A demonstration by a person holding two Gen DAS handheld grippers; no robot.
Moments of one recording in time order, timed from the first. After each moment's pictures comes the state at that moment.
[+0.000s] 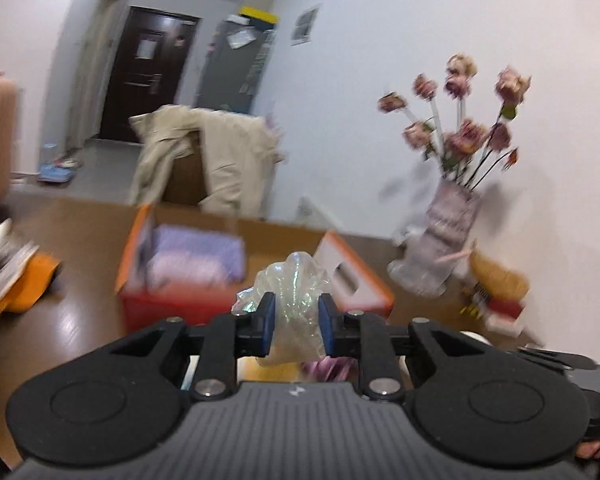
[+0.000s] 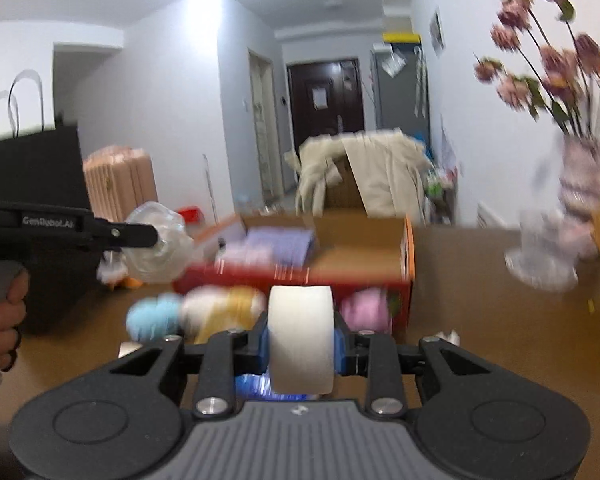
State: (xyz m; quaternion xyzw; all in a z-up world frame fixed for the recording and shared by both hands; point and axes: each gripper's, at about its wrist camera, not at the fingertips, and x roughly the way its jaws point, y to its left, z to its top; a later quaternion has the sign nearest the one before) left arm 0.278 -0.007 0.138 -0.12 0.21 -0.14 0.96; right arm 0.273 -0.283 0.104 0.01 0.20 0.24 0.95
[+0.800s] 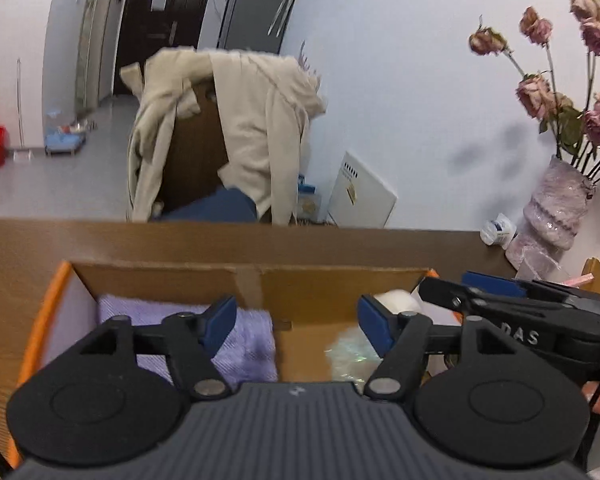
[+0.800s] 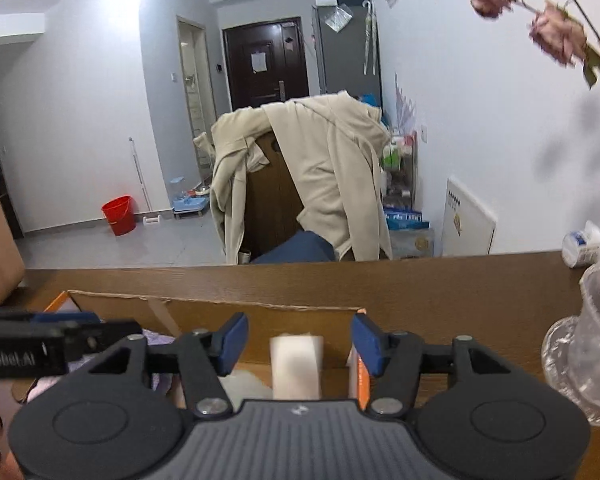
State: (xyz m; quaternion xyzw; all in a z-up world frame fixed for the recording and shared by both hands) left arm 0.550 -0.025 0.104 -0.09 0.30 -0.09 0.95; right arm 0.593 -0.246 0.098 0.02 0.27 0.15 0.95
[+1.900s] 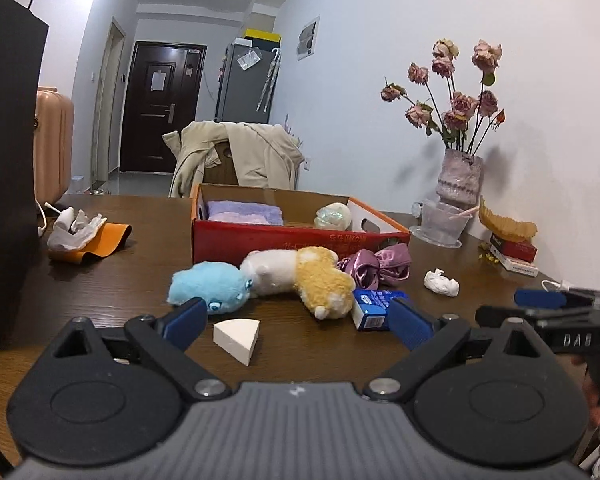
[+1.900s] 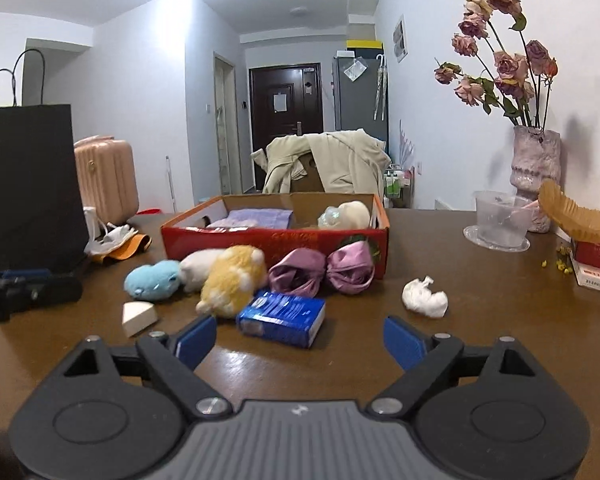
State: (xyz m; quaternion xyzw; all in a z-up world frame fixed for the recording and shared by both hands) left arm 0.134 0.012 0.075 -0.06 0.17 -0.09 0.98; right arm 0.165 -0.259 0.059 0.00 0.20 0.15 0.97
